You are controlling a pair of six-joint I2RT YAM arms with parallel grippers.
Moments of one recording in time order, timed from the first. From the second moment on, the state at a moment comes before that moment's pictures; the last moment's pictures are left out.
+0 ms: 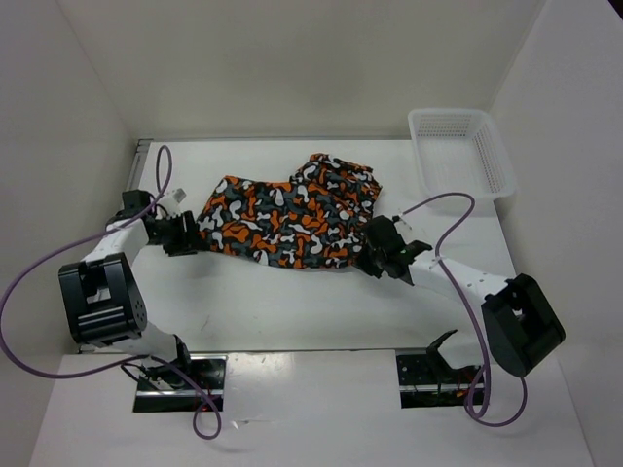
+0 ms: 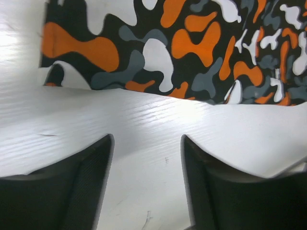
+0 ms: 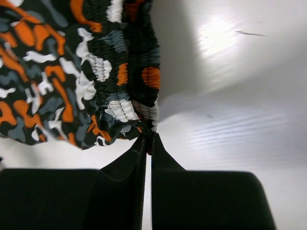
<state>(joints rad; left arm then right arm) 0.31 1.54 0.93 -0.54 0.61 0.06 0.58 1.33 0.70 -0.29 0.17 1.19</state>
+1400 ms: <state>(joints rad) 0.32 1.47 0.54 -0.05 0.70 0.05 0.44 0.89 0.41 -0.30 -0.01 1.14</state>
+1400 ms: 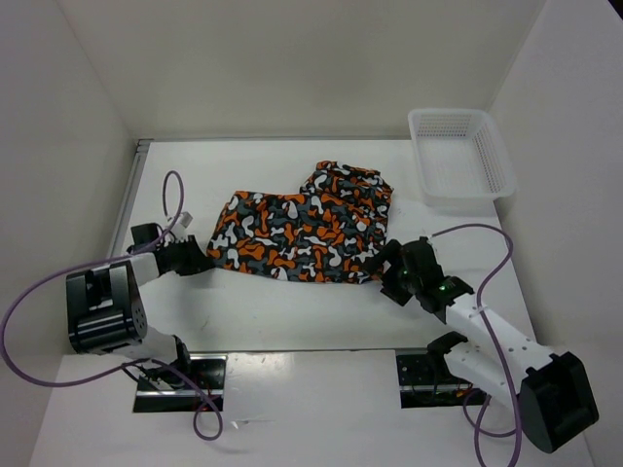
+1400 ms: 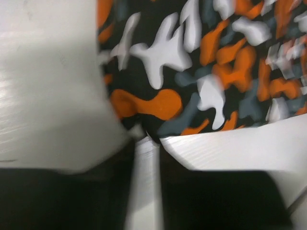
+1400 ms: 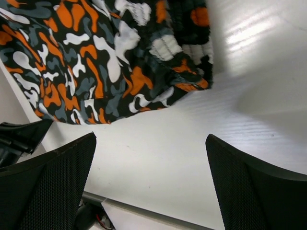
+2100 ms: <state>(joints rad) 0.31 1.53 0.63 -0.19 0.65 0.05 0.40 1.24 0.41 -0.04 -0.02 1.29</state>
